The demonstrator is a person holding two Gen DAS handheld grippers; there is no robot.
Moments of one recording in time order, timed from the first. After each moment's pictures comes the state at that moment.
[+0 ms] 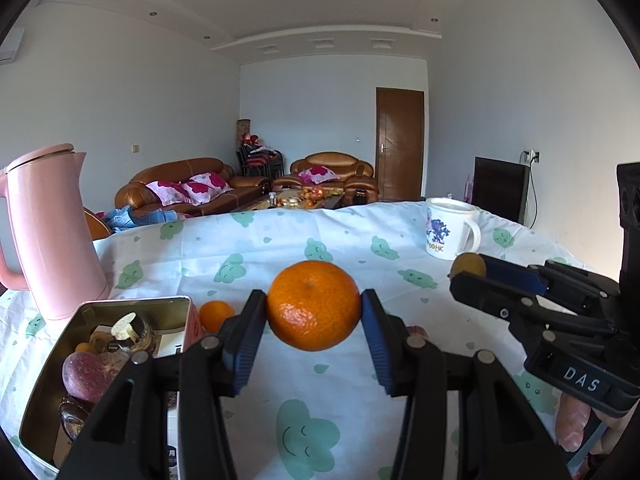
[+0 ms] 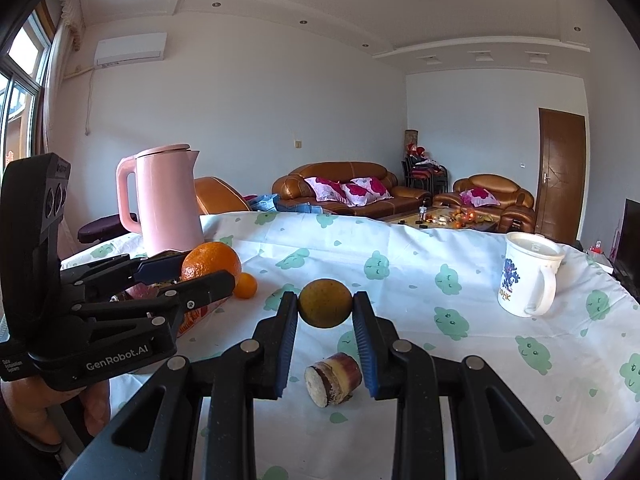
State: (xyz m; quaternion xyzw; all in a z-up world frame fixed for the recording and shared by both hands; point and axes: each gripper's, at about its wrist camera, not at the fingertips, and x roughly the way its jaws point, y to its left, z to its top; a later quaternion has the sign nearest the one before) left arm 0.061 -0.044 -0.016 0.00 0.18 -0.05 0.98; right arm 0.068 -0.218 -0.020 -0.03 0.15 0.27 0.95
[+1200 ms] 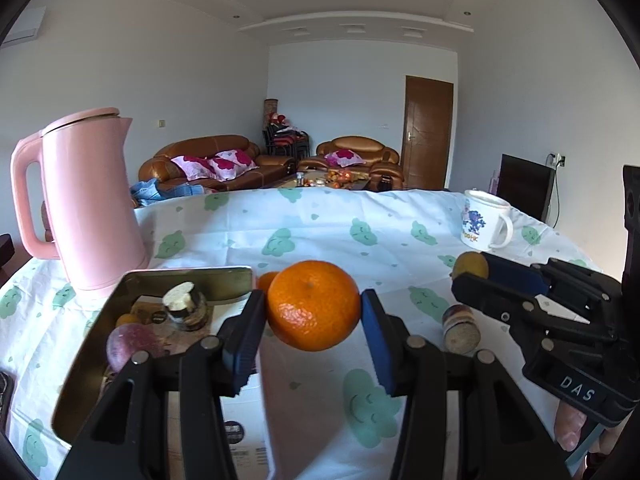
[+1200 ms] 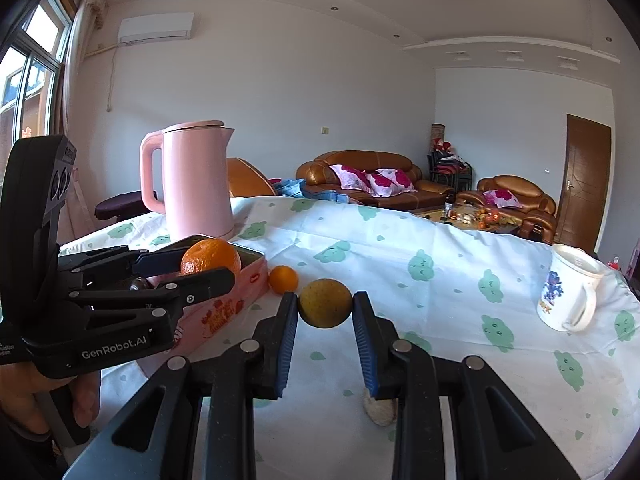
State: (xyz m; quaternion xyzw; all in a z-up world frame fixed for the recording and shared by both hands) left arm 0.051 0.006 -0.020 -0.02 0.21 -0.01 0.98; right arm 0.070 -0.164 -0.020 -0.06 0.16 0.31 0.93
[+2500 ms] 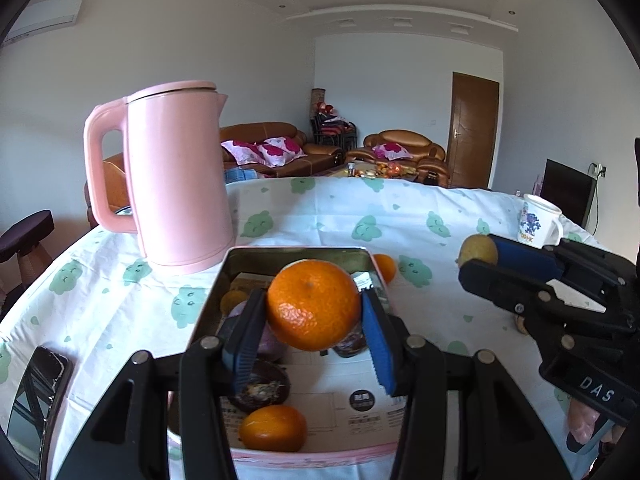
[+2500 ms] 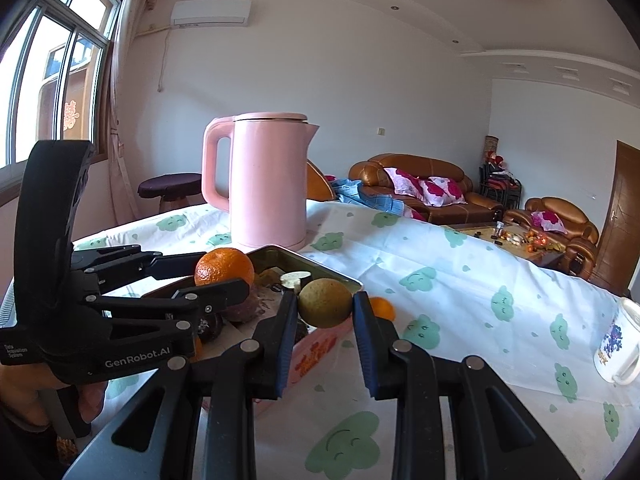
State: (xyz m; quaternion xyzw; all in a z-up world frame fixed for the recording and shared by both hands) left arm 0.023 0.082 -0.022 -0.04 0.23 0.08 0.97; right arm 0.060 -0.074 -0.008 -0.11 0.15 0.40 0.90
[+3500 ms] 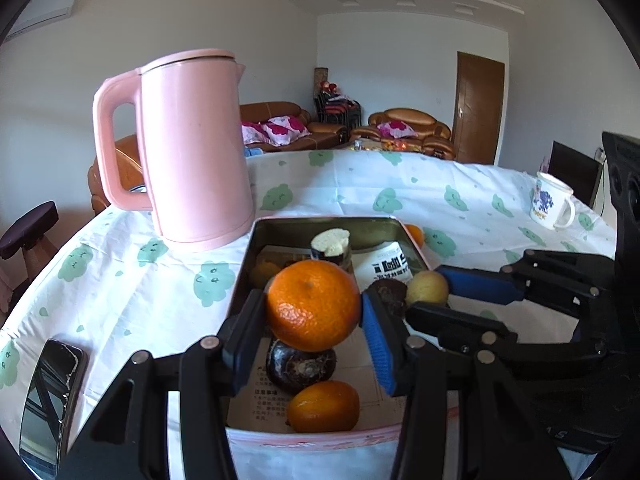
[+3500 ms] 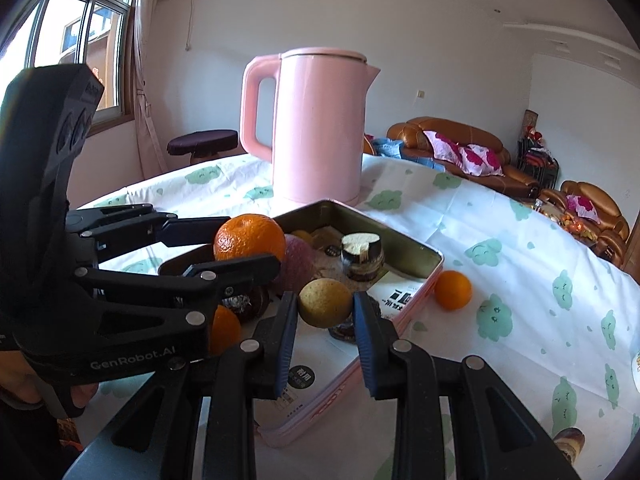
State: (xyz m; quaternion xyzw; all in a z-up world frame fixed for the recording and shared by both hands) left arm 0.023 0.105 -0.034 -0.03 0.28 0.08 0.96; right arm 0.064 -0.017 -0.037 -0.15 0.23 0.44 0.85
